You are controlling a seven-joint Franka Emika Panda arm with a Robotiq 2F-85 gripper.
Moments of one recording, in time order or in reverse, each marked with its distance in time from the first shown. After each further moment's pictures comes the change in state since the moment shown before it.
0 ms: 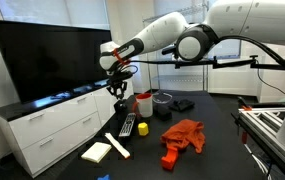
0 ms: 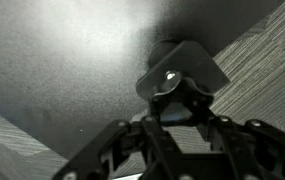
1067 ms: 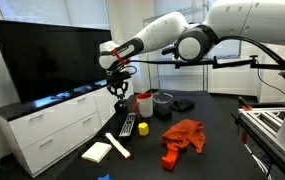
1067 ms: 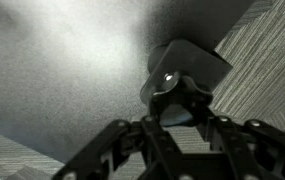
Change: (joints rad) arm 0.004 0.003 -0.011 0.016 0.000 -0.048 0.236
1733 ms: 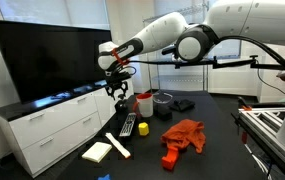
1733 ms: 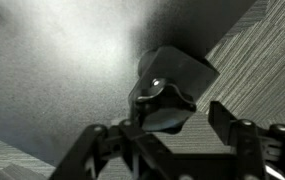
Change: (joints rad) arm 0.003 0.003 0.018 0.000 0.000 0.006 -0.048
